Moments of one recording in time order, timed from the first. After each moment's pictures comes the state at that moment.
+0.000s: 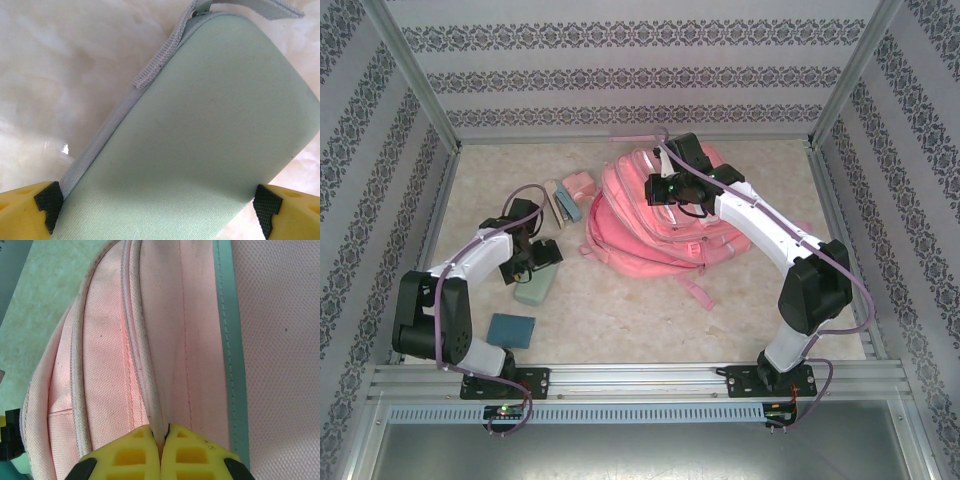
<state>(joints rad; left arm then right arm) -0.12 1.48 0.90 -0.79 -0.02 -0.60 0.53 1.71 1.54 -0.63 -0.19 0.42</state>
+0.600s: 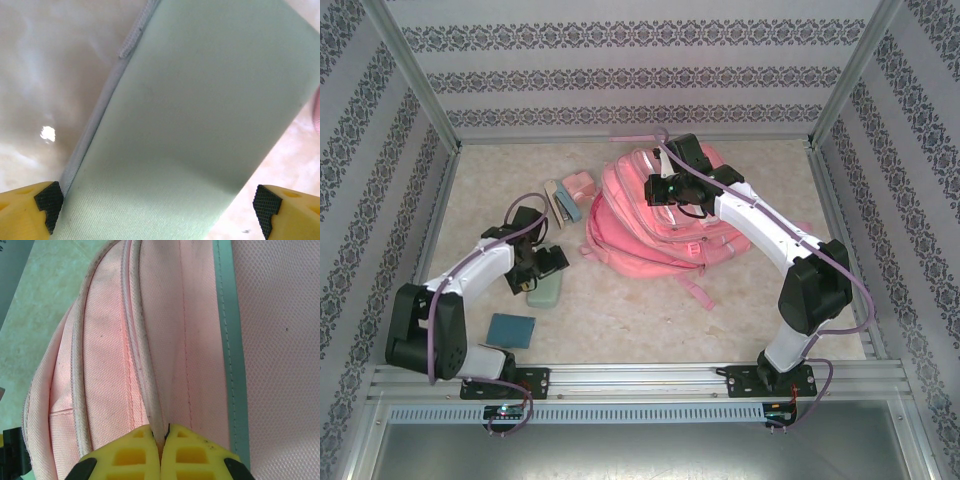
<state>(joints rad) -0.19 1.38 0.81 -0.77 0.07 -0.77 0.53 1.71 1.53 -0.62 -0.20 0.42</state>
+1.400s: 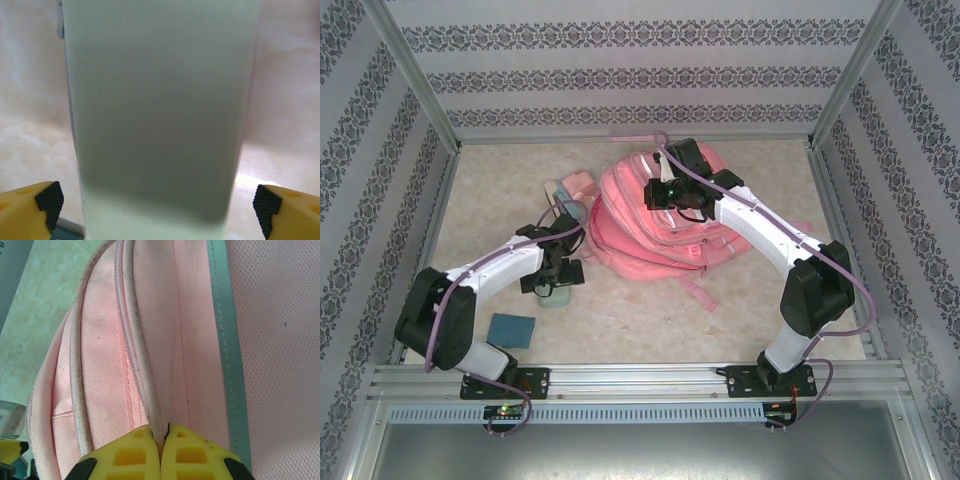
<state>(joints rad) -0.45 1.51 0.91 -0.91 -0.18 -0.71 0.54 1.69 1.48 -0.60 -0.21 0.44</state>
